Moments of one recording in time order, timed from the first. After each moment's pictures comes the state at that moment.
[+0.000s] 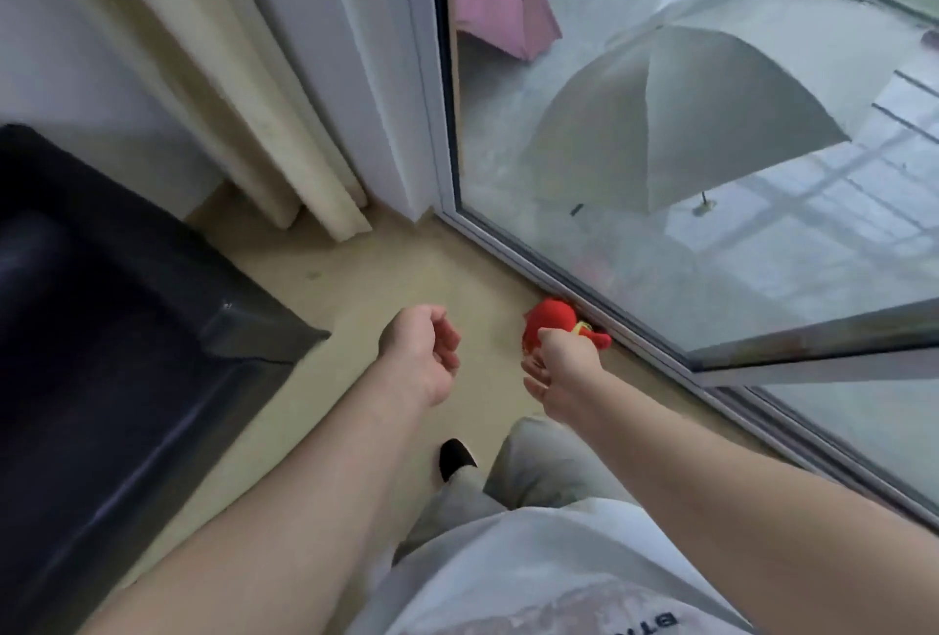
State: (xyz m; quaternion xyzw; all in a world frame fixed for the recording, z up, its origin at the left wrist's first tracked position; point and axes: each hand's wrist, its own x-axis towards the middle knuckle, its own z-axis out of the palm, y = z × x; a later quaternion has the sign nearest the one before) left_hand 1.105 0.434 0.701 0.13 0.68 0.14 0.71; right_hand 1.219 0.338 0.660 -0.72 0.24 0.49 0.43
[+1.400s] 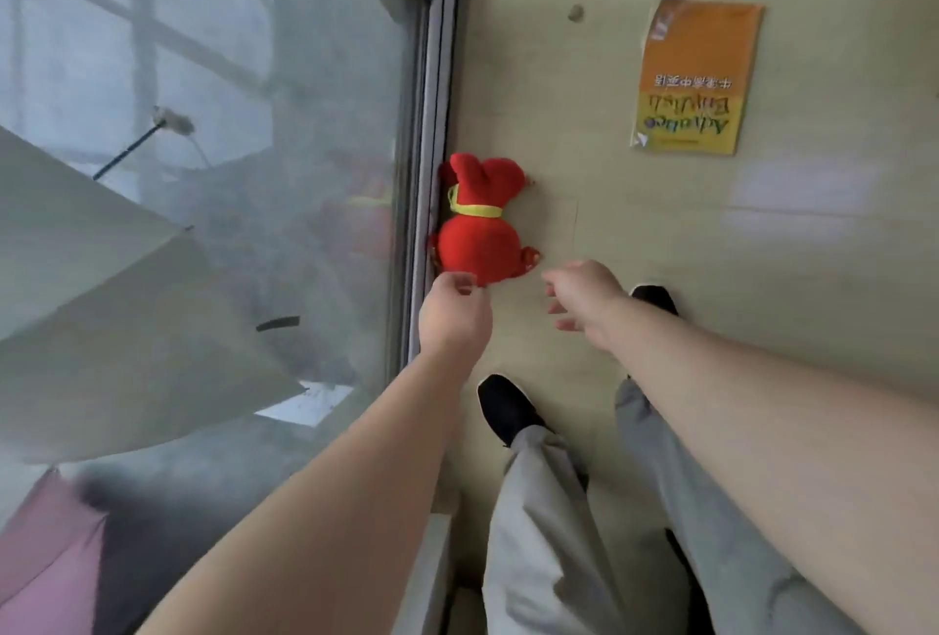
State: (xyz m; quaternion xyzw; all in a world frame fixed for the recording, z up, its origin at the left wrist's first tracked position) left_hand 1.439 0.492 0.259 0.86 -0.06 -0.47 0.15; right_hand 1.314 0.412 0.209 -0.31 0.70 0.12 0.64
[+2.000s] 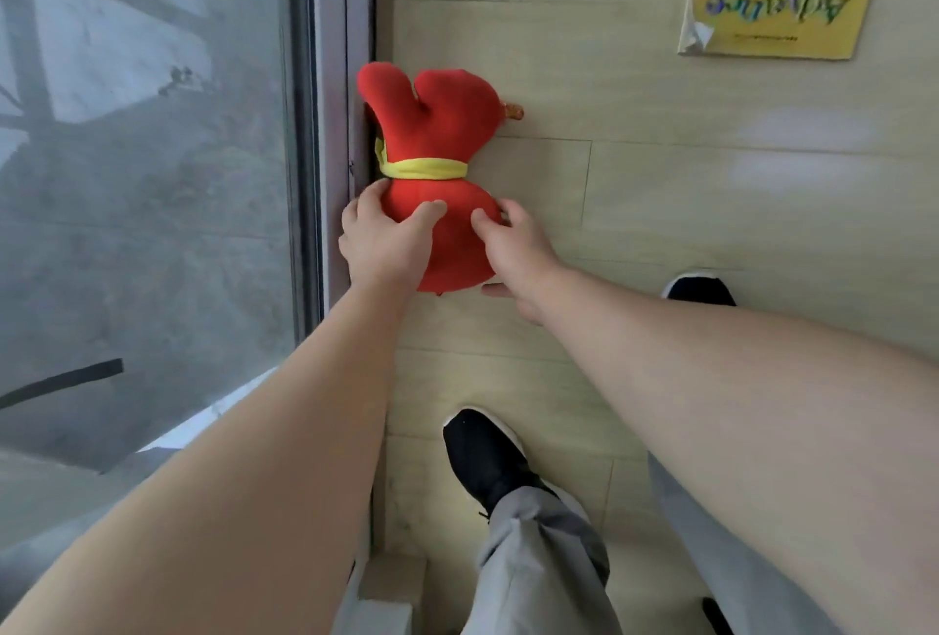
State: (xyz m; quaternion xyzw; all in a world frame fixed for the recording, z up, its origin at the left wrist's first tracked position) left_hand 1.488 0.476 -0.042 0.89 -0.09 -0.41 0.16; right_hand 1.365 0.431 -0.062 -0.27 0.66 0.05 0.70
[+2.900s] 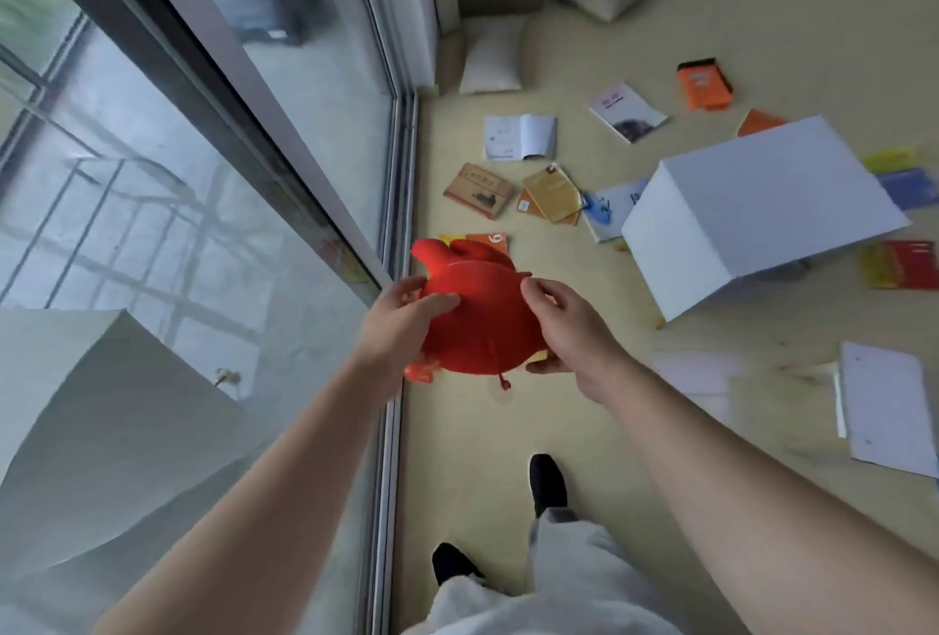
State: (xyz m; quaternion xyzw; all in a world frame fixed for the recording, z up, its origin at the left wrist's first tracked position) left_hand 1.404 0.351 0.711 0.76 -0.19 -0.51 0.36; right_hand 1.213 0.299 0.688 -0.42 0.62 -0.17 0.64
